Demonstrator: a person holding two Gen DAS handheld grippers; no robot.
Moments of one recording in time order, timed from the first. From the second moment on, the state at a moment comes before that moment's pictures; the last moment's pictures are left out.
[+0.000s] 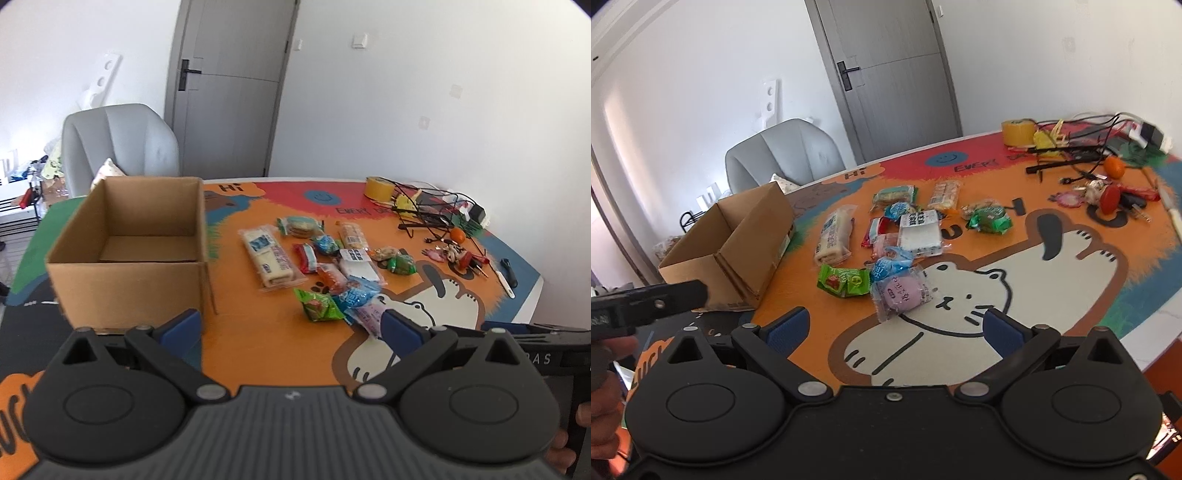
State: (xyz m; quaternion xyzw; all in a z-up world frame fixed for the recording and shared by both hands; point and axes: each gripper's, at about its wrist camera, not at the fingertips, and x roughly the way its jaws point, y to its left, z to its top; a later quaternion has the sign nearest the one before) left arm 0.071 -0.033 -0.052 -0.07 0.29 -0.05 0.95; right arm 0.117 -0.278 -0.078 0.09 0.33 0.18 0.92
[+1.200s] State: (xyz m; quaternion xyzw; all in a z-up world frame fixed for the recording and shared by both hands) left arm 0.200 -0.053 -0.127 -0.10 0.37 -0.07 0.92; right arm 0.206 -0.249 -0.138 0.05 0.37 0.21 0.90
